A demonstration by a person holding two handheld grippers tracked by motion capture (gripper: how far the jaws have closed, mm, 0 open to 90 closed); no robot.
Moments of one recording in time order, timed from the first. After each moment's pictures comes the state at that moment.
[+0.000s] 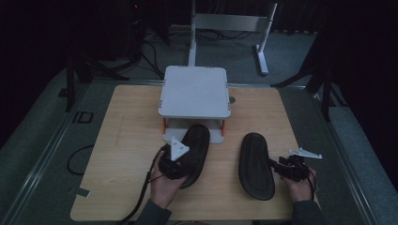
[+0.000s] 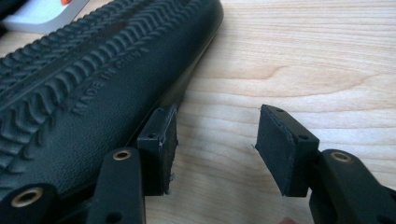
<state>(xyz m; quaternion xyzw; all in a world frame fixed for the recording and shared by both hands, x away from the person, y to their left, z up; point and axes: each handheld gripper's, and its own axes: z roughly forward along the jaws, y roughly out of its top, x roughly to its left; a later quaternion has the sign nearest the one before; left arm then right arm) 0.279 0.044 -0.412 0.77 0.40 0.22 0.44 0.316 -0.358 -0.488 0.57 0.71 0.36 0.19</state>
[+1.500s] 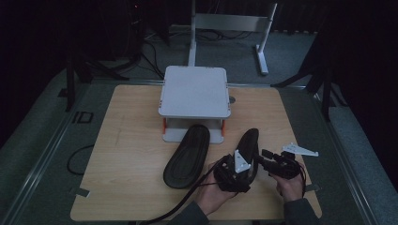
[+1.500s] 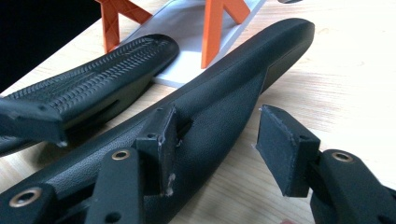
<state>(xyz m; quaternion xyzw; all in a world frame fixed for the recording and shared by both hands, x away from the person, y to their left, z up) 0.265 -0.087 -0.423 0.86 0.27 0.14 0.41 0.306 -0.315 -0.450 0.48 0.71 0.50 0.13</state>
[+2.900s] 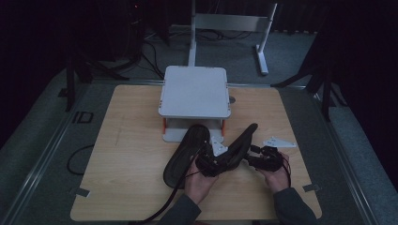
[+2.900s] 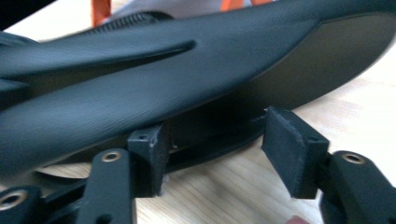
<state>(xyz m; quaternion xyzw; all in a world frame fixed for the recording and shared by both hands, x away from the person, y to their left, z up) 0.300 -0.043 -0.426 0.81 0.37 0.17 0.42 0.335 -0.277 -0.461 0.43 0.76 0.46 0.16</state>
